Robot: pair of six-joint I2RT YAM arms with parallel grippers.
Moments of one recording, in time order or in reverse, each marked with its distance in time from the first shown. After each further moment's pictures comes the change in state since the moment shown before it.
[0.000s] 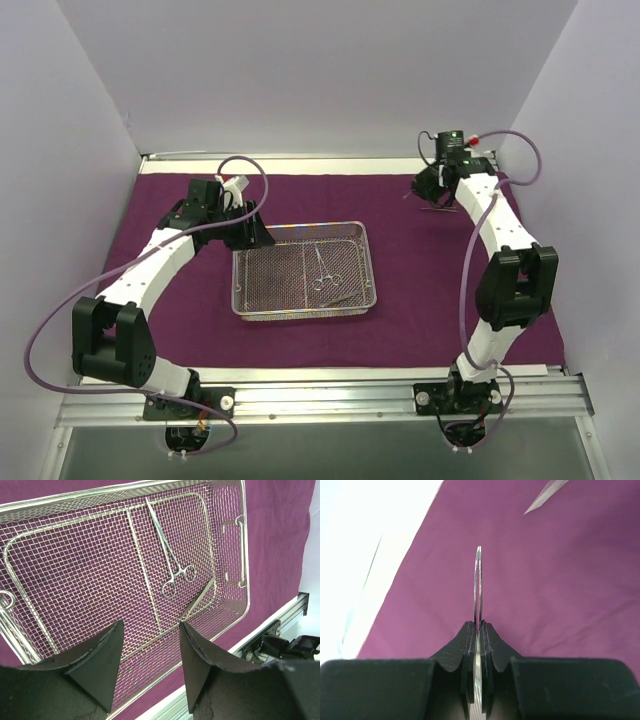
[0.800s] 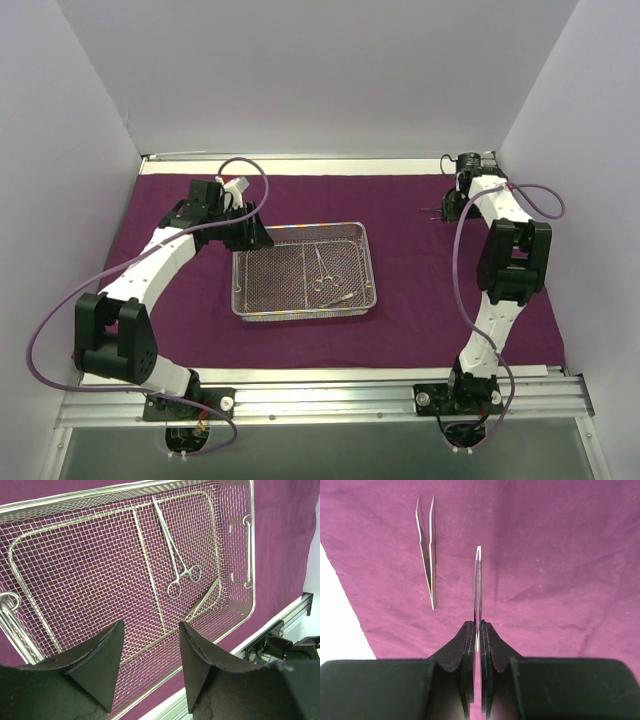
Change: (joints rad) left arm 0.008 0.023 0.002 -0.002 0.000 0.015; right arm -0.206 0.236 -0.004 -0.130 0.147 0.466
